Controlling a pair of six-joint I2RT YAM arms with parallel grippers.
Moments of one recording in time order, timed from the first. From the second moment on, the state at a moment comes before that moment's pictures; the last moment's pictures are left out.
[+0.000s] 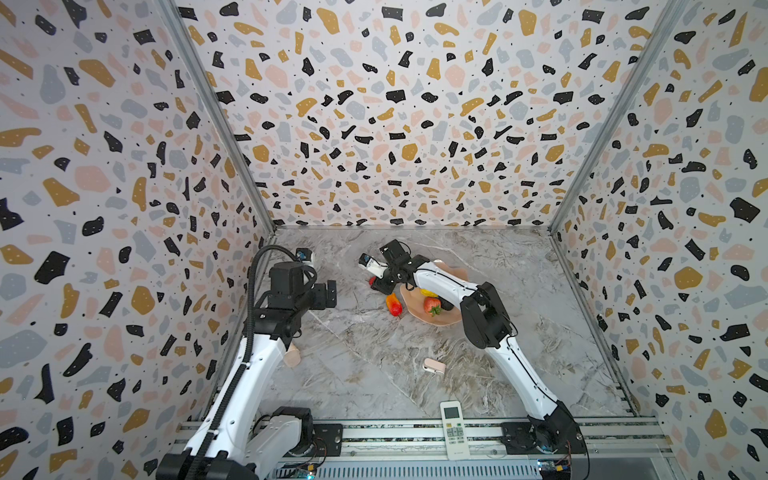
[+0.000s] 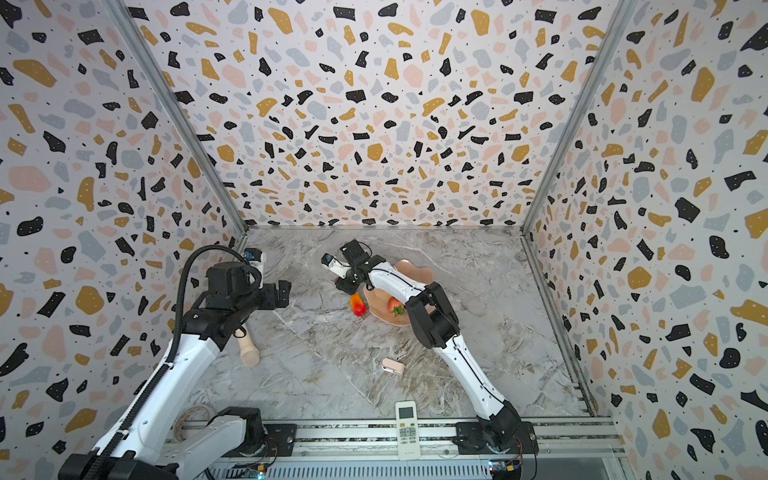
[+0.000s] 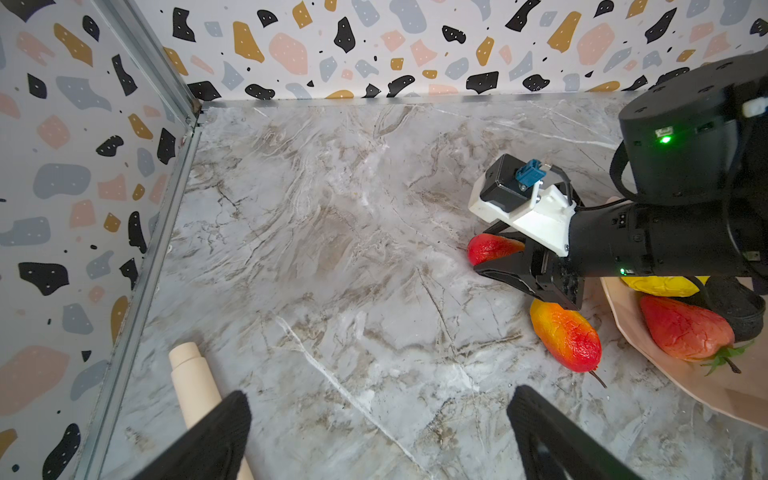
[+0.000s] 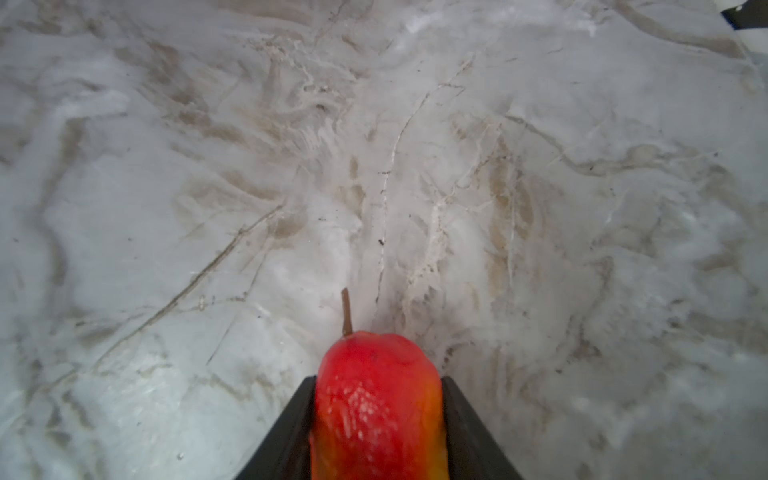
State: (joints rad) left arm -0.08 1.01 0.91 -0.54 -0.01 -0.02; right arm 0.75 2.59 2.27 -0.54 -0.24 -0.40
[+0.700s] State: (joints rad) left arm -0.08 1.01 0.91 -0.54 -0.01 -0.02; right arm 0.70 1.95 1.80 -0.42 -0.13 -0.36
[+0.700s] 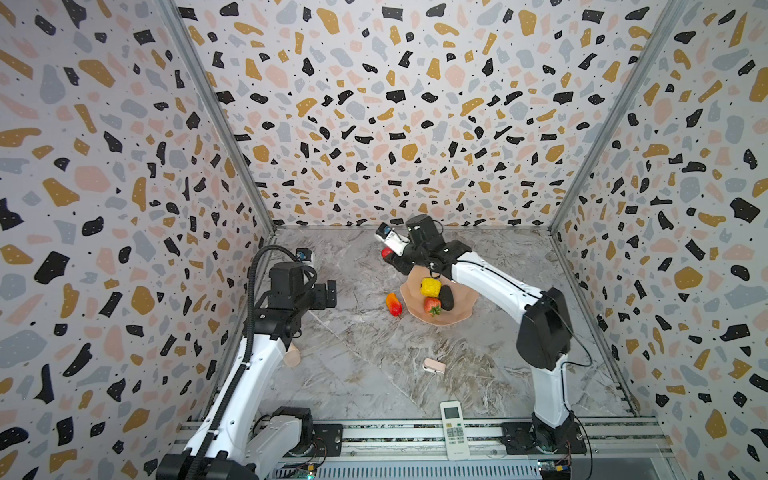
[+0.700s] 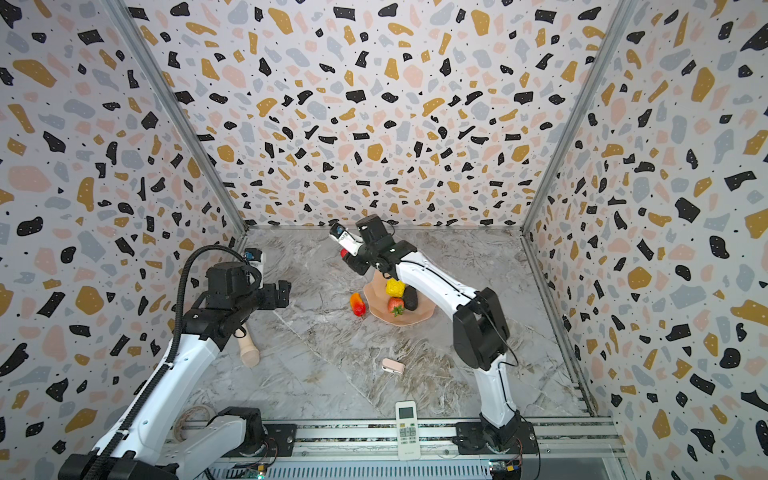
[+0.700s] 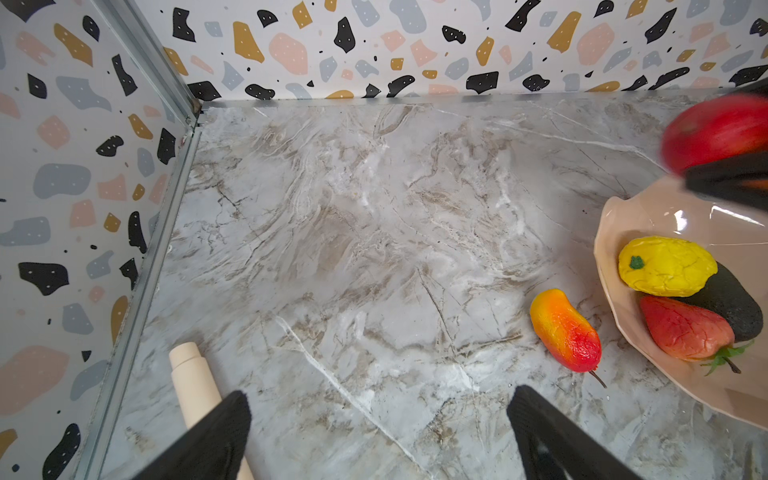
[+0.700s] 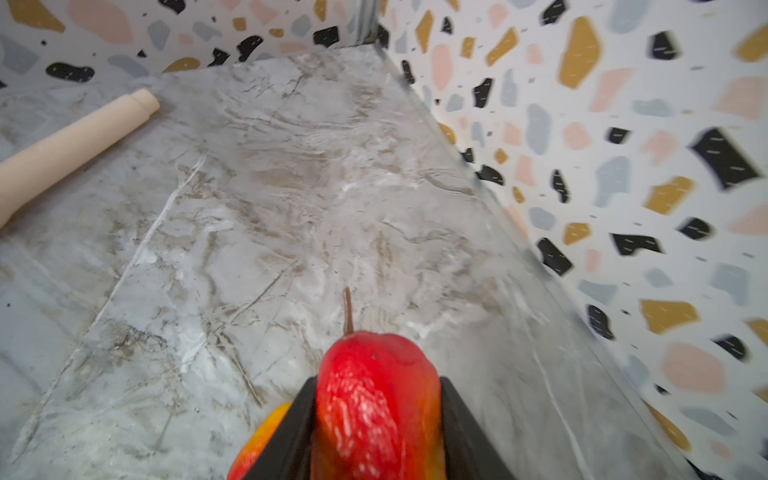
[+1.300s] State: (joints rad) left arm -0.08 1.01 0.91 -0.54 -0.01 -0.02; right arm 0.43 1.73 1.35 -0.48 0.01 0.08
